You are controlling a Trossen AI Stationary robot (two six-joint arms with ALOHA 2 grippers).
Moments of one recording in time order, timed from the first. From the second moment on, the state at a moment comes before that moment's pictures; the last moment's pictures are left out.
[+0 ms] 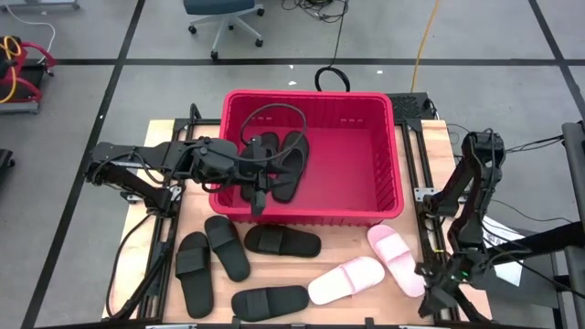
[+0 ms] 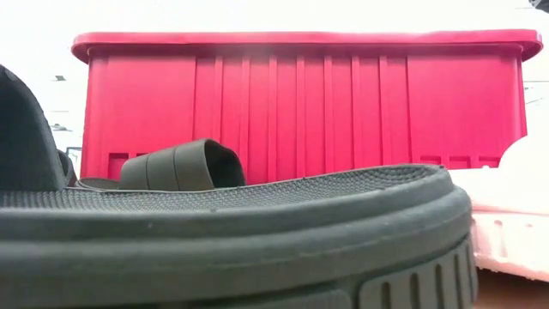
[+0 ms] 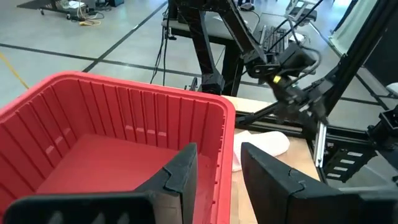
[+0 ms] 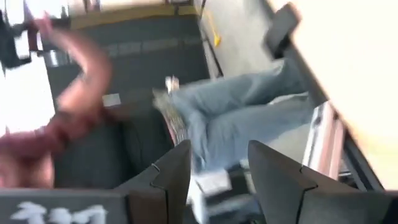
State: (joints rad) left arm -0.14 1.41 1.59 -0.52 -0.19 -0.19; right arm 1.48 1.19 0.36 0.42 0.56 1.97
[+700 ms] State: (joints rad) left arm -0.18 1.41 1.59 -0.53 -0.13 0.00; right arm 1.35 1.19 0.25 0.45 1.02 2.16
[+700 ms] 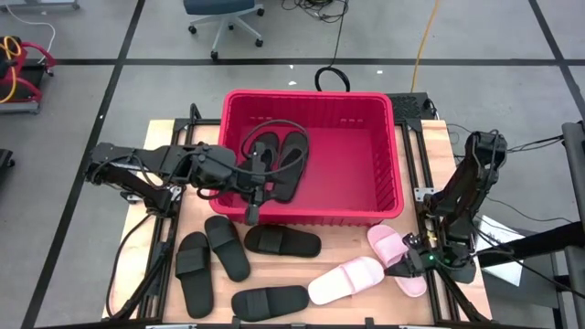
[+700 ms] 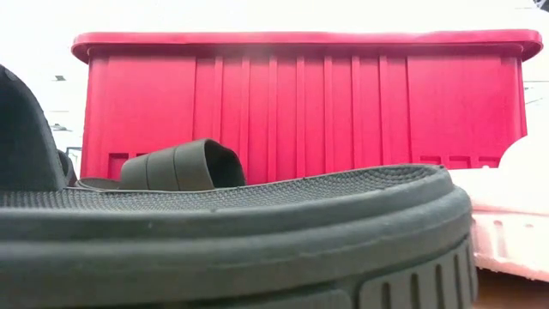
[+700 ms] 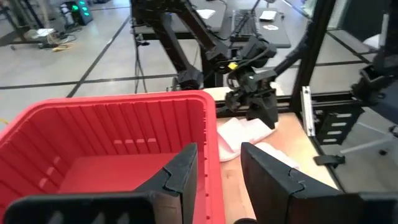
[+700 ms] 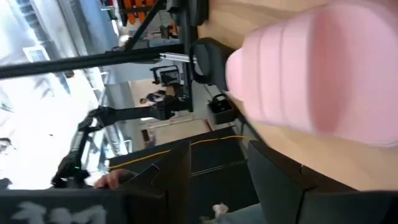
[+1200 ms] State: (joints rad) left arm -0.18 1.41 1.59 -0.53 -0.13 0.02; right arm 1.24 1.19 0.51 0.62 1.04 1.15
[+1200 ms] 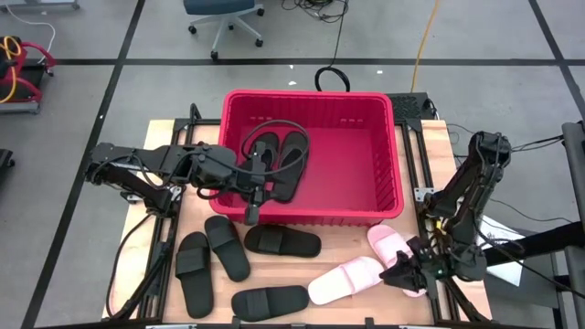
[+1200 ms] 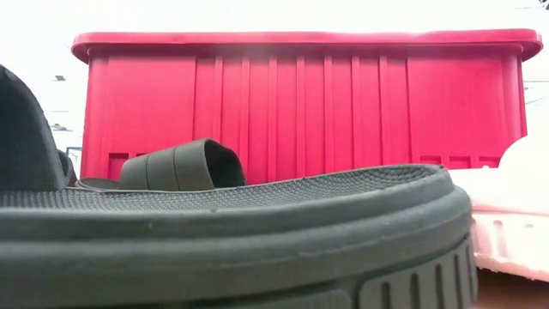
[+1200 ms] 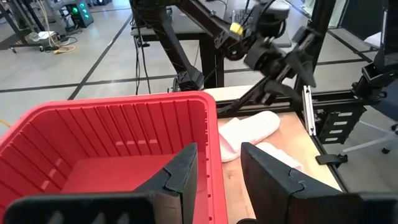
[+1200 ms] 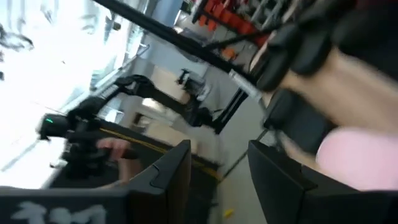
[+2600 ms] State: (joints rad) left arm -0.18 1.41 1.59 -0.53 -0.13 -0.01; right arm 0.87 1.20 1.18 -1.16 0.25 1.02
